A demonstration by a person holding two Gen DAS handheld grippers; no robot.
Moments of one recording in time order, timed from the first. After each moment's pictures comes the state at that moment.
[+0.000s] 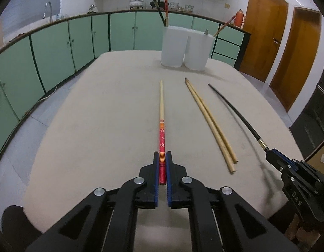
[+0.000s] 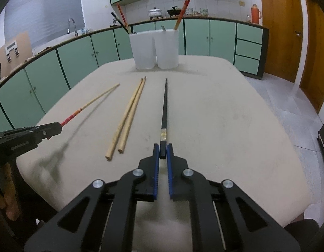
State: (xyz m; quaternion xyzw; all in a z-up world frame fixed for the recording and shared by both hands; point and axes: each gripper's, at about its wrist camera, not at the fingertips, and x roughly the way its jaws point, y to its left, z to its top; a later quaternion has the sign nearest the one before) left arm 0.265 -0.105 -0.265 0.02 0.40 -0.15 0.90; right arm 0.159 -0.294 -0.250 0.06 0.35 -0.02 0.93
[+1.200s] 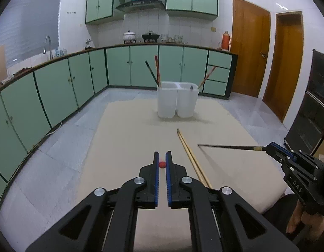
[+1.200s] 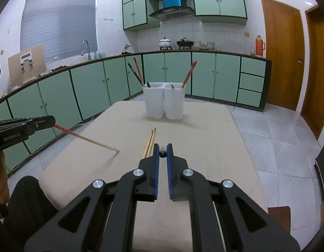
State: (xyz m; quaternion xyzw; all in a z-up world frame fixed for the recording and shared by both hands) left arm 0.231 -0.086 -0.147 0.04 0.30 -0.17 0.94; right arm 0.125 -0.294 -0.147 0.03 0.26 0.01 0.97
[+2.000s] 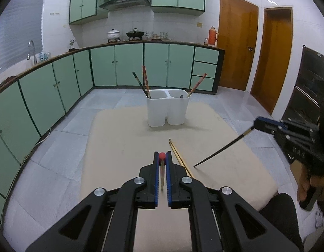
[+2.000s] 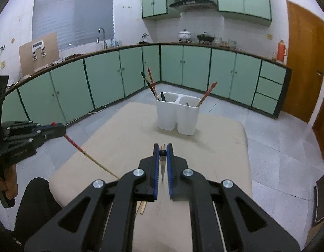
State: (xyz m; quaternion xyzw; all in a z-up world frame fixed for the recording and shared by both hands) left arm 0.270 -0.090 -0.111 0.06 0.32 -0.22 0.92; right arm 0.201 -0.297 -0.072 -0.01 0.31 0.07 0.95
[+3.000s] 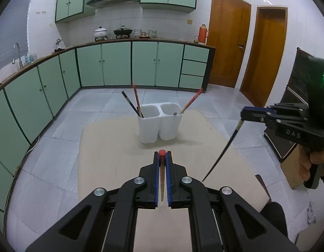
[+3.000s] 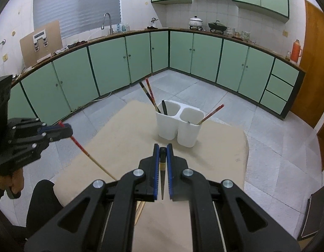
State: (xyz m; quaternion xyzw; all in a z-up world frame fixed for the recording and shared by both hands) left arm 0.339 -0.103 -0.062 0.06 0.34 -0.27 0.90; right arm 0.277 -0.308 -0.006 -0.03 0.37 0.10 0.92
